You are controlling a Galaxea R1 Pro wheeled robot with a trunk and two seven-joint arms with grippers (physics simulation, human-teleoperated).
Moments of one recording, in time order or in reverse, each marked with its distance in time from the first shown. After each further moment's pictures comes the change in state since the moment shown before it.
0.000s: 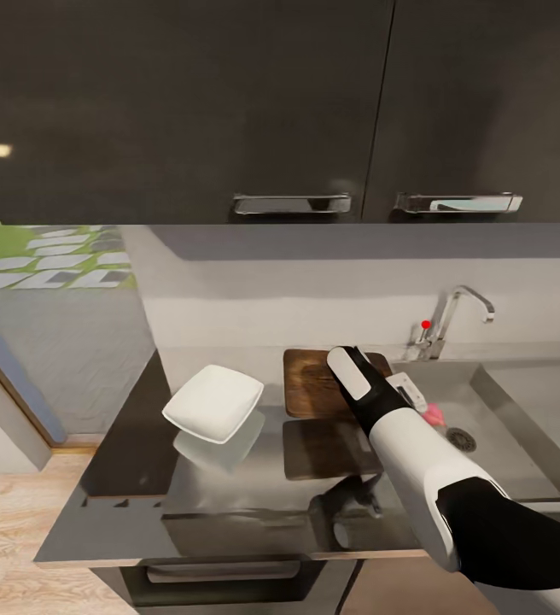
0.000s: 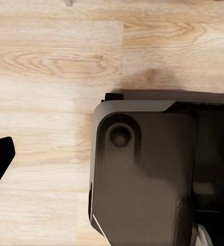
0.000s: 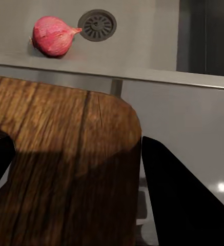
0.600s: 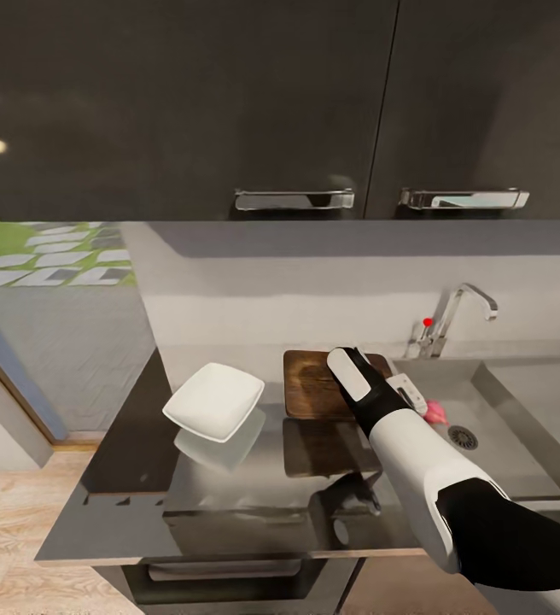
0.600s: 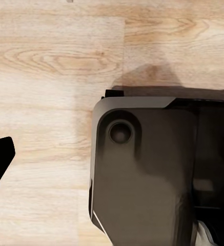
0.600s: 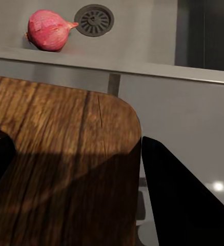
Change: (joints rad) left arm 0.000 0.000 0.000 0.001 -0.001 0.000 0.000; right arm 0.004 0.000 -0.001 0.001 0.001 0.000 0.000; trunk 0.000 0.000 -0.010
